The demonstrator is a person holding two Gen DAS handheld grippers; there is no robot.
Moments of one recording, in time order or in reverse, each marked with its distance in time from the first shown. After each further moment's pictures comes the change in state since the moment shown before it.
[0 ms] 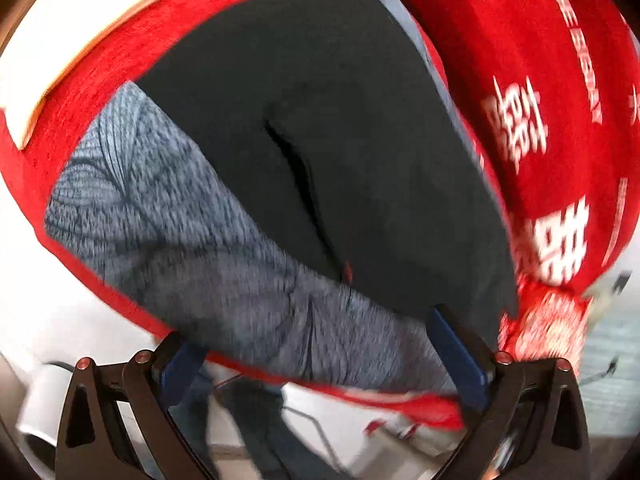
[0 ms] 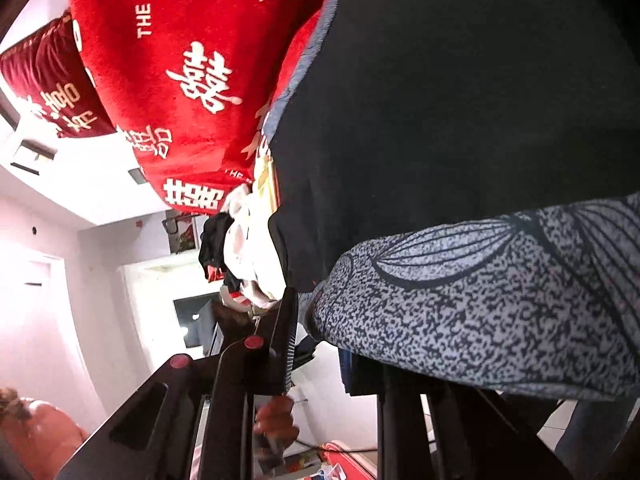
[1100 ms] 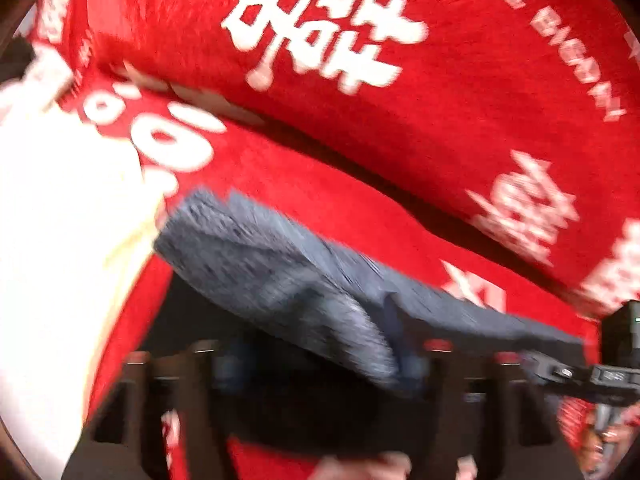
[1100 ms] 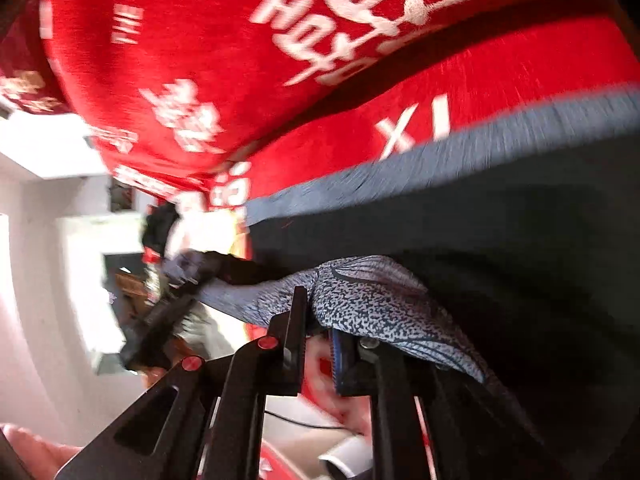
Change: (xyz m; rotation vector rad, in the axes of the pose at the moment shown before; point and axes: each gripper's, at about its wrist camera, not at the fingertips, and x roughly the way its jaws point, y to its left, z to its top) left arm 0.041 -0.165 0.177 0.381 -0.328 0.335; right arm 0.000 0.089 0.232 -0.209 0.123 -0.319
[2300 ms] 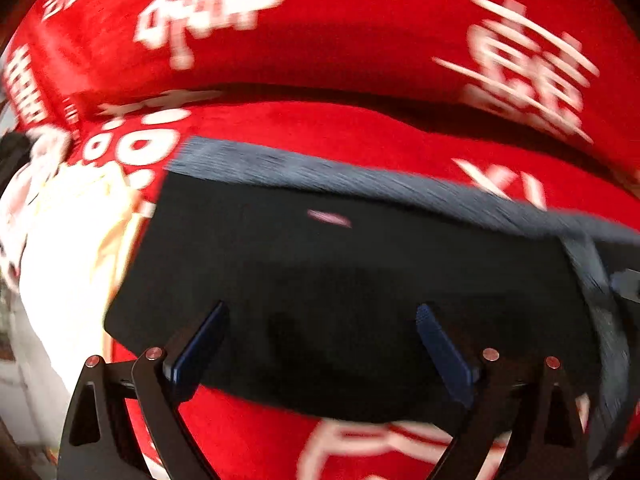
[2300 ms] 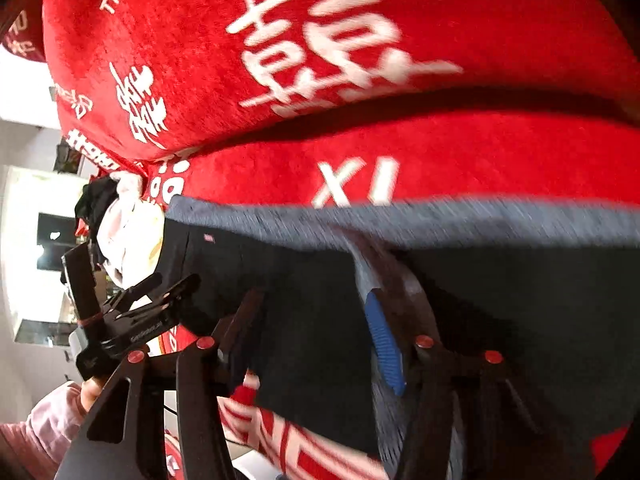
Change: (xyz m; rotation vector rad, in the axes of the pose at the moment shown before) left arm 0.016 -0.101 -0.070 0.304 0.169 0.233; right arm -0.028 -0.004 0.009 -0.151 -0.044 -0.252
